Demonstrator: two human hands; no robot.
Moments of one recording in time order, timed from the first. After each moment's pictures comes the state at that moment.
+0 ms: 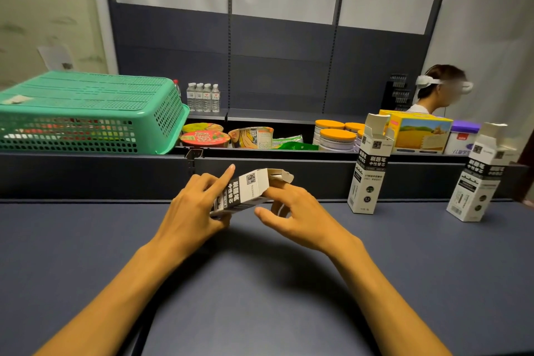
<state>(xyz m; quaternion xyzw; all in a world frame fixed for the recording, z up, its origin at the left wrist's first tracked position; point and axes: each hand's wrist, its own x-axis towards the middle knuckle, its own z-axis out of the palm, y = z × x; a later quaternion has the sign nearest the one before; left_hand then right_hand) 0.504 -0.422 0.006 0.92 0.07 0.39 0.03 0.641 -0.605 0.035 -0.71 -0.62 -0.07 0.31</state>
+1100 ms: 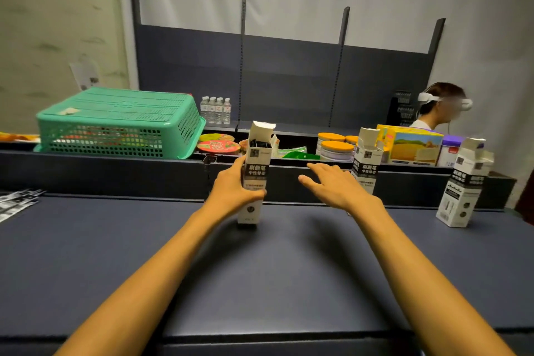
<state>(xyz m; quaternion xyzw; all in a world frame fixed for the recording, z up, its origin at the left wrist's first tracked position) 0.535 -0.454 0.048 0.85 0.13 0.35 0.37 0.694 -0.635 0.082 -0.89 -0.44 -0.10 0.11</state>
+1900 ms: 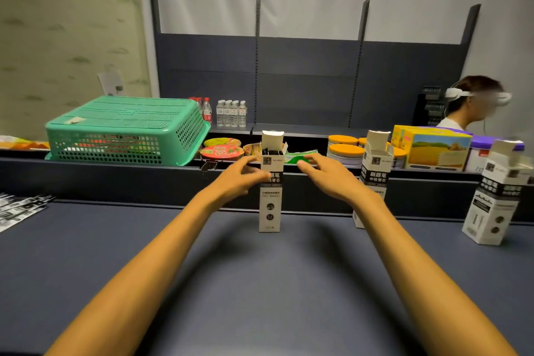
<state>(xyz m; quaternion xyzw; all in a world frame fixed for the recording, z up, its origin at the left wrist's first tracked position) 0.578 -0.438 0.075 0.83 0.17 0.22 0.49 0.731 -0.613 0.099 -0.82 -0.48 -0.04 0.30</state>
